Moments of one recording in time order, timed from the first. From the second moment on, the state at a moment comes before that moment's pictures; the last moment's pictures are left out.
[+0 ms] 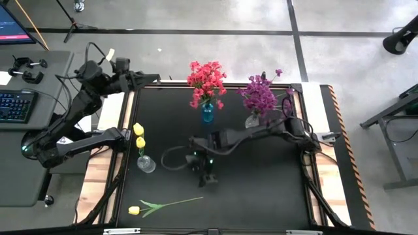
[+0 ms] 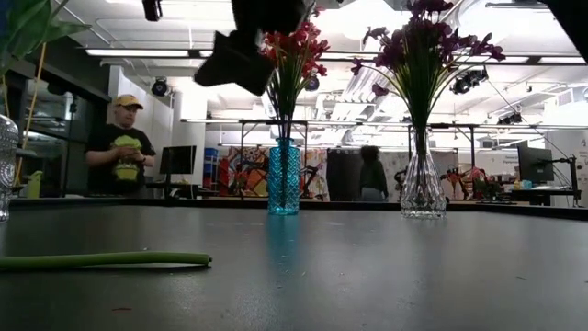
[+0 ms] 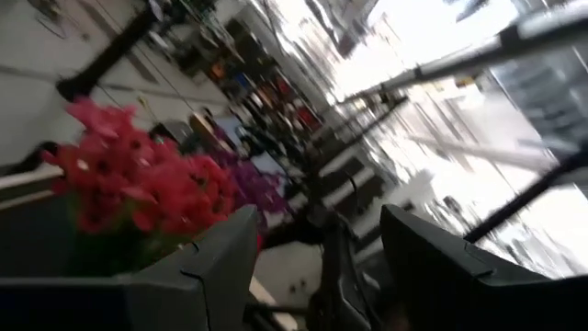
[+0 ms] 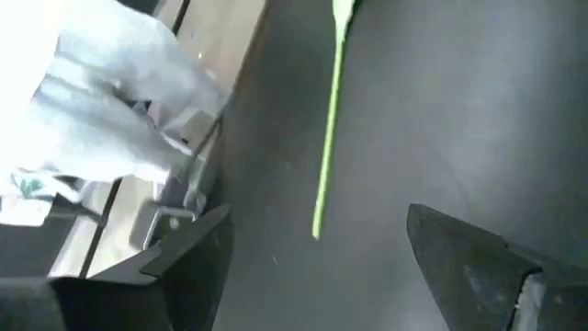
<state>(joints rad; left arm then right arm) 0.80 0.75 0.94 -0.04 0.63 -0.92 0.16 2.18 1.93 -0.72 -0.53 0.07</state>
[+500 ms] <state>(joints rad) 0.80 0.74 0.94 -0.04 0.80 -0.87 0.39 2.19 1.90 -0.31 0.07 0.23</state>
